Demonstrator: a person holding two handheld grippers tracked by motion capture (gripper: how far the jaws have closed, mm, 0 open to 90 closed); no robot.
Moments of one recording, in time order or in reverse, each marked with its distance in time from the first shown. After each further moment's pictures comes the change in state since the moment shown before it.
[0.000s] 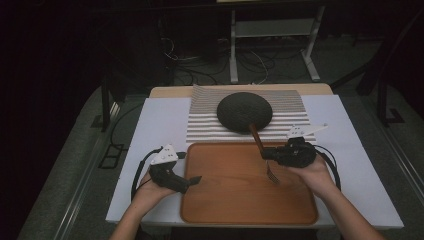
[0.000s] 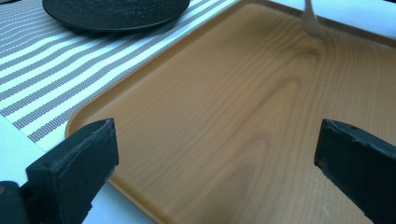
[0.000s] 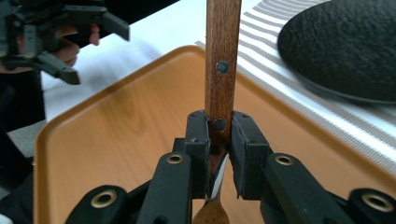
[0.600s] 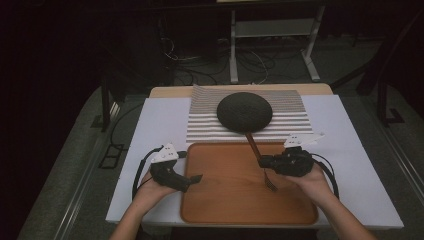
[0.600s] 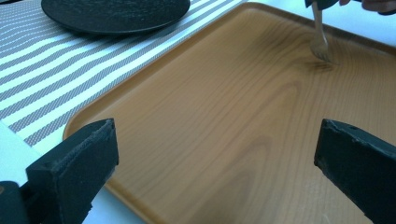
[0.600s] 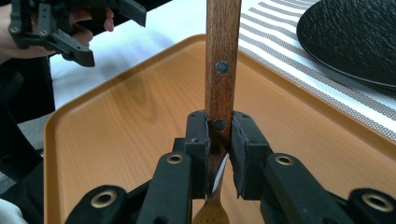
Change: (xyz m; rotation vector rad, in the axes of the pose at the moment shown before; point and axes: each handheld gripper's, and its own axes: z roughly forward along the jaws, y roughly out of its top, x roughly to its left) left arm 0.003 0.003 0.003 -0.011 -0.016 -0.014; right arm 0.012 -0.015 0.006 0.004 0.020 -0.015
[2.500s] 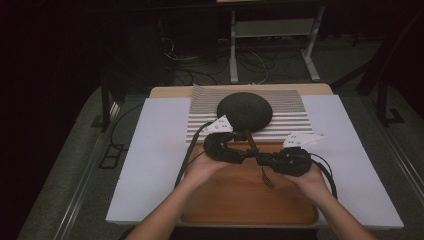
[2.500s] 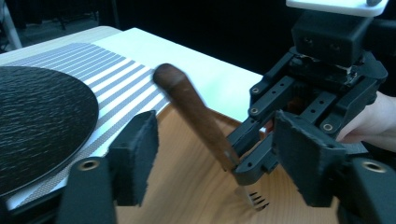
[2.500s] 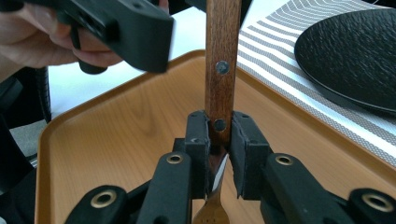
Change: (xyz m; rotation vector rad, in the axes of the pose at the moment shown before) left arm -0.046 0.109 0.095 -0.117 -0.213 -0.010; right arm 0.004 0.003 0.002 -0.052 -0.013 -0.037
